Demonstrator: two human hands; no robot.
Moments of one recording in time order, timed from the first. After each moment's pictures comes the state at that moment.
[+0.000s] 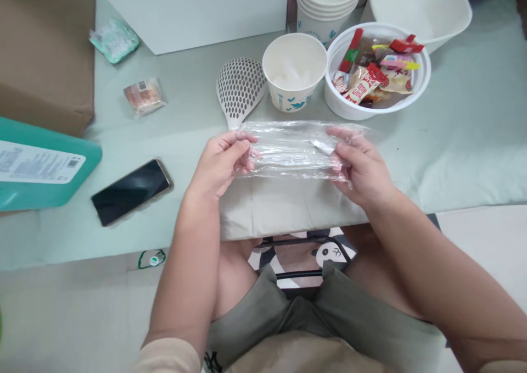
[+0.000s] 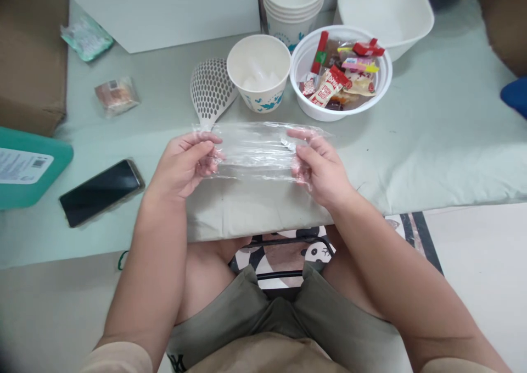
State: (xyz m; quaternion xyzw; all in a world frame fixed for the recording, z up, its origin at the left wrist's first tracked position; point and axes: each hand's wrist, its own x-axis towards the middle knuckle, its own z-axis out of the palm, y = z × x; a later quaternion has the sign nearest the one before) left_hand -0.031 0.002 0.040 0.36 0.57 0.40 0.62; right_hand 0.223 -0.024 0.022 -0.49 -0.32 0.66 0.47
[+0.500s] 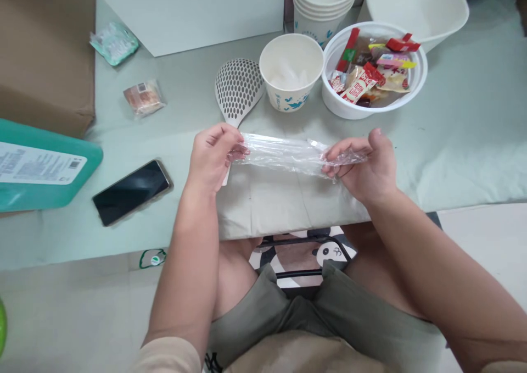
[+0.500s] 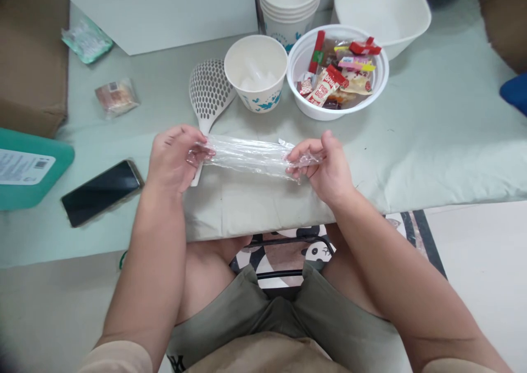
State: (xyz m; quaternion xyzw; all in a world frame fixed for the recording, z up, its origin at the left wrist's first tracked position) left_hand -0.035 0.011 0.028 0.41 0.52 0.51 0.55; right_hand 0.232 -0.022 0.018 -0.47 -0.38 0.63 0.49
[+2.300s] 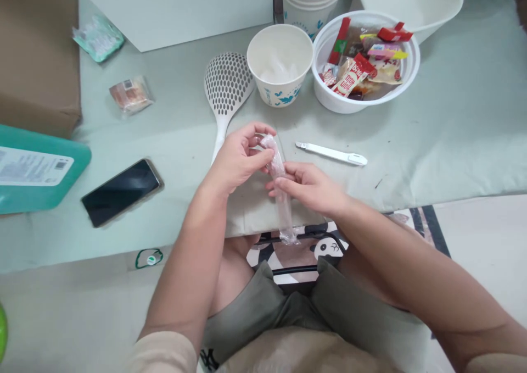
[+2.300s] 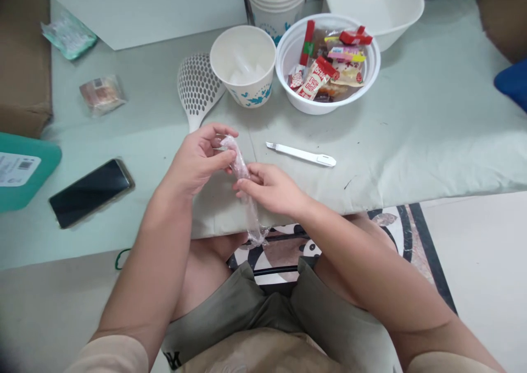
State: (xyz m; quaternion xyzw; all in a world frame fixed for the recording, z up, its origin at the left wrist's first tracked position) left_hand 0.008 0.002 0.033 0.50 0.49 0.38 0.60; right_hand 0.187 -0.045 0.013 -0.41 -0.42 0.76 0.28
